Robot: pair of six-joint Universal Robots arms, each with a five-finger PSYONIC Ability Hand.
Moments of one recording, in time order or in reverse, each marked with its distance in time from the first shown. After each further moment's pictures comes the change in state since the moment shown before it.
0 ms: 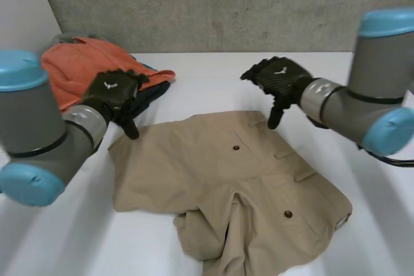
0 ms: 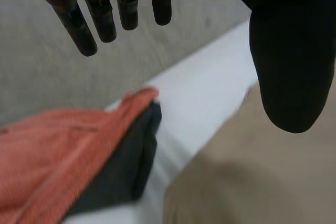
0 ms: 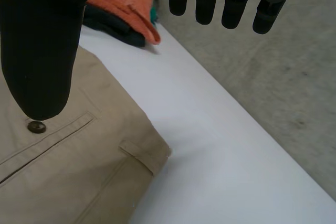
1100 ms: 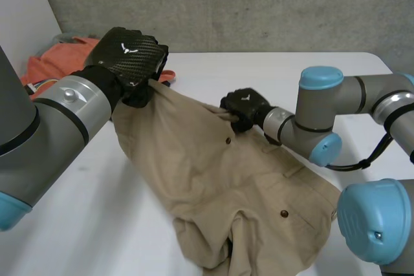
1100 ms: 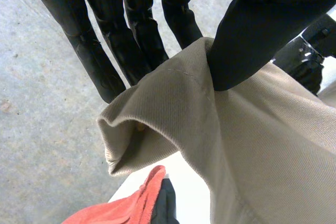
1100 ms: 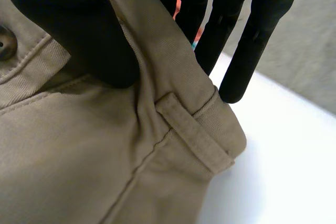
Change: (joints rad) left arm -0.171 0.279 0.050 -0.163 0.006 0.216; right arm 0.048 0.498 -0.486 -0.061 -0.113 0.196; left_hand 0.929 0.975 0.965 0.974 0.922; right_hand 0.864 0.959 0.952 0.975 0.883
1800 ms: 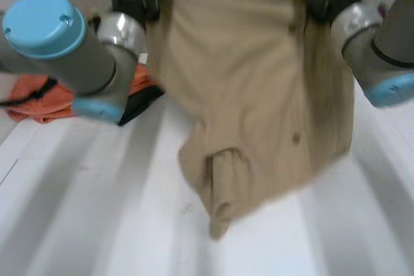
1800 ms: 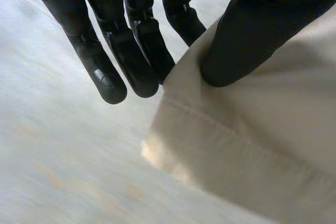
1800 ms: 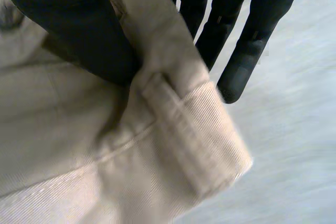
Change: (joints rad) left arm 0.025 -0.491 0.531 0.550 -0.038 0.156; right arm -0.109 -0.571 0.339 -0.371 0.295 -0.436; left_hand 0.000 0.001 0.001 0.004 0.027; right_hand 0.000 0.000 0.029 0.032 0.014
